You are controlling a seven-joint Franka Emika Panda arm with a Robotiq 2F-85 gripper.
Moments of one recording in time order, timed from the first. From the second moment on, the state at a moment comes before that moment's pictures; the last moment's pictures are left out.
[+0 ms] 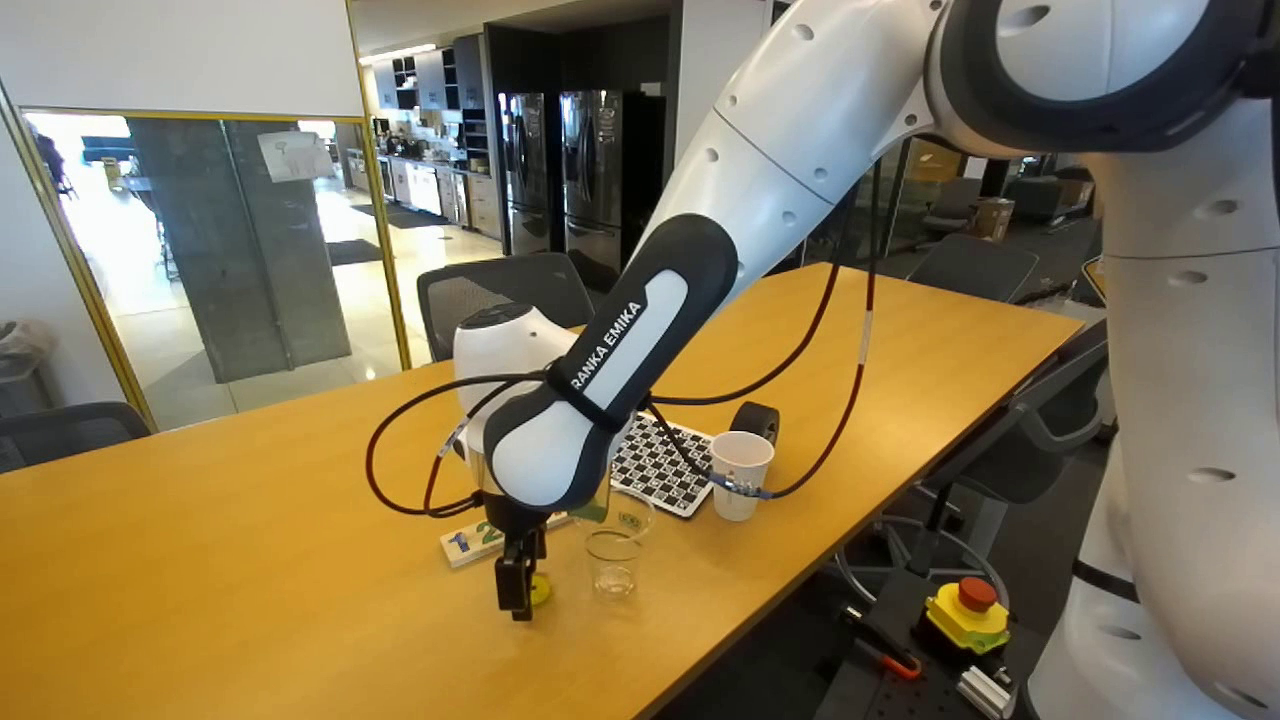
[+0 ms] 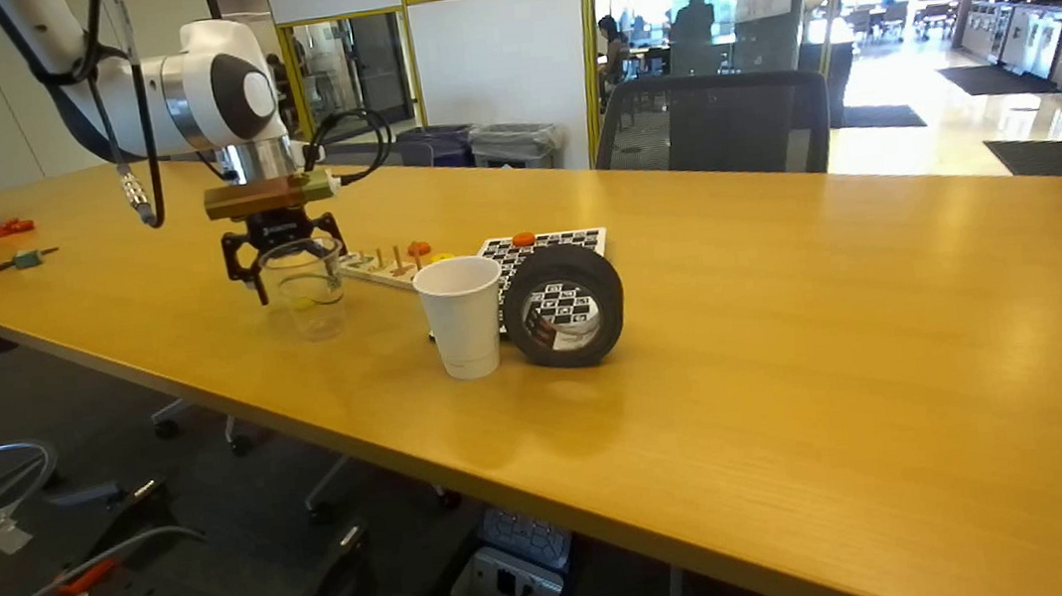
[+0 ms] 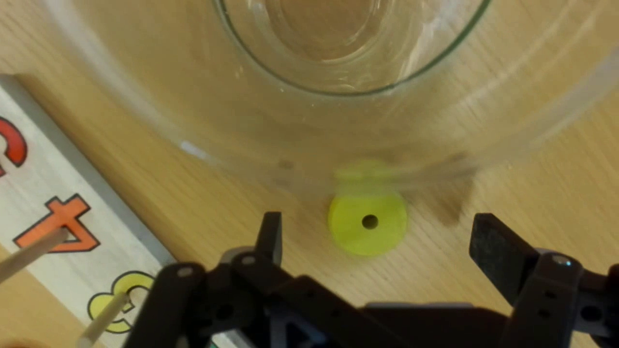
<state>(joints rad) 0.18 0.34 0.17 -2.22 -0.16 2.53 -0.27</state>
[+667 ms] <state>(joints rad) 0.18 0.35 0.17 -2.22 -0.17 2.54 -0.26</state>
